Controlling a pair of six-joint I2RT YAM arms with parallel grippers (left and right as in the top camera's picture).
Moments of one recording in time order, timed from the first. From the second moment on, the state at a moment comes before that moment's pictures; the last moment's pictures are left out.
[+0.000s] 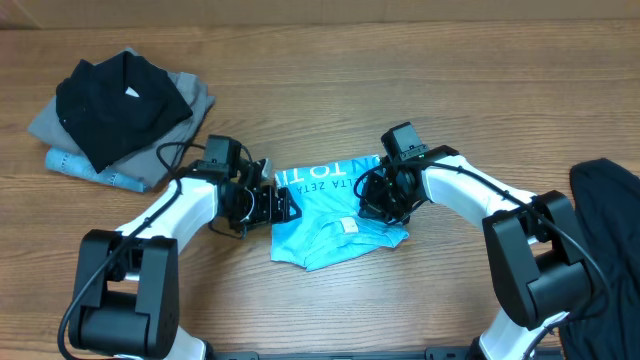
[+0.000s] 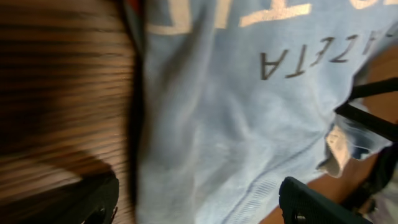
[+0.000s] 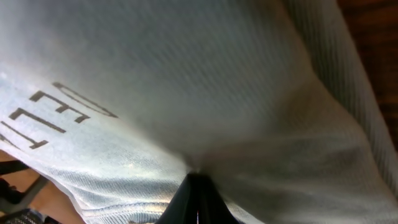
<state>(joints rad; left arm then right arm) -0.16 1.73 0.88 -0.55 0.59 -0.25 0.38 1.88 1.07 -0.62 -0.47 0.75</state>
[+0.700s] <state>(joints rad) -0.32 1.92 1.03 -0.57 0.76 -0.43 0.38 1.88 1.07 -0.63 -0.49 0.77</state>
